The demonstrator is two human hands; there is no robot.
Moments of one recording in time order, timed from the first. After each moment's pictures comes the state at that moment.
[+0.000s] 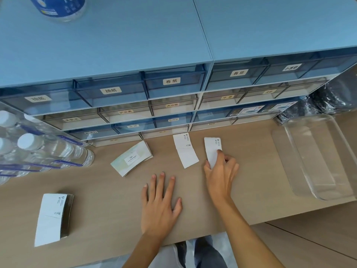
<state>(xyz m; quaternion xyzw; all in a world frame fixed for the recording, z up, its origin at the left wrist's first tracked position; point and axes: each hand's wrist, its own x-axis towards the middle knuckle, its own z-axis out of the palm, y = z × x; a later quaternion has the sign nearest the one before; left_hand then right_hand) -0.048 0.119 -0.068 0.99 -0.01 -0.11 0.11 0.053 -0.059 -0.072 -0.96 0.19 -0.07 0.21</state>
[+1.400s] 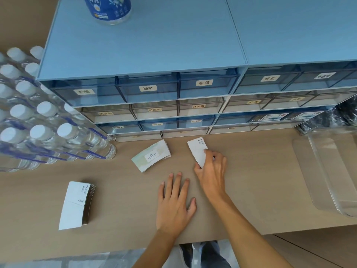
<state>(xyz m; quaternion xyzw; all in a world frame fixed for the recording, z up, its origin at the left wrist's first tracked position) -0.050 0.122 -0.073 0.99 -0.01 -0.06 0.13 0.065 0.004 -0.073 -0.97 0.03 -0.04 0.24</state>
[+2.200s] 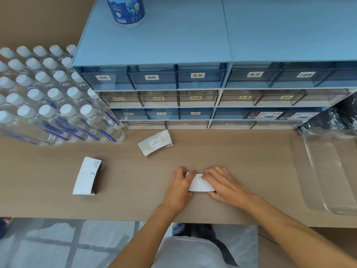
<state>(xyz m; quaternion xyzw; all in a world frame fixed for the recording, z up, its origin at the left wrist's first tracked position) -0.043 0.095 -0.045 0.95 0.00 -0.13 0.28 0.030 -0.106 -0.042 -0.87 -0.46 0.10 0.15</state>
